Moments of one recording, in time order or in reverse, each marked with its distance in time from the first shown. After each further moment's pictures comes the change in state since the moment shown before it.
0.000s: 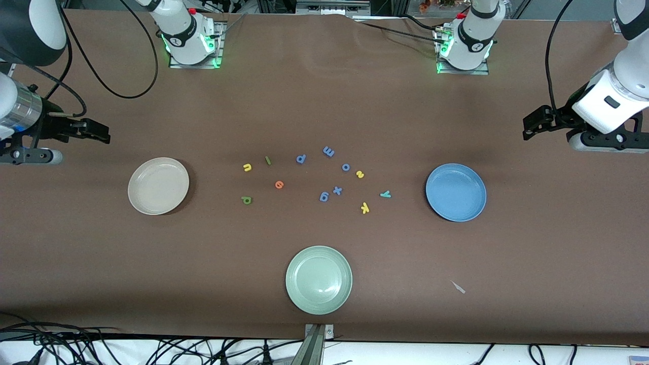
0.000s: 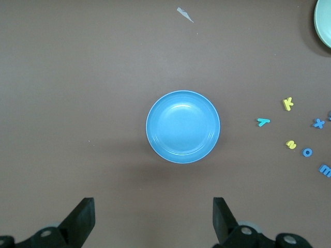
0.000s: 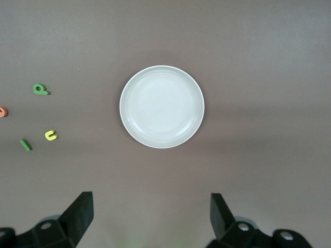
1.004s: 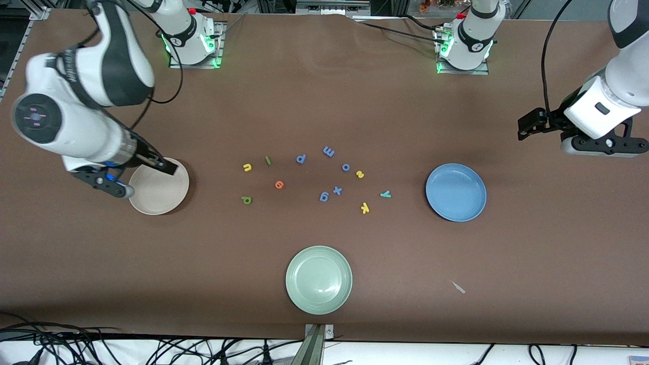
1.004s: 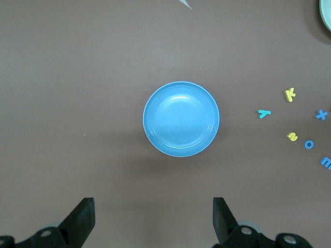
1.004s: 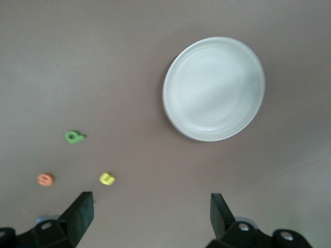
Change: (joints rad) left arm -0.003 0.034 -0.009 -0.002 -0.001 -0.019 -0.001; right arm 0.228 0.173 0.007 -0.010 0.046 0.149 0.753
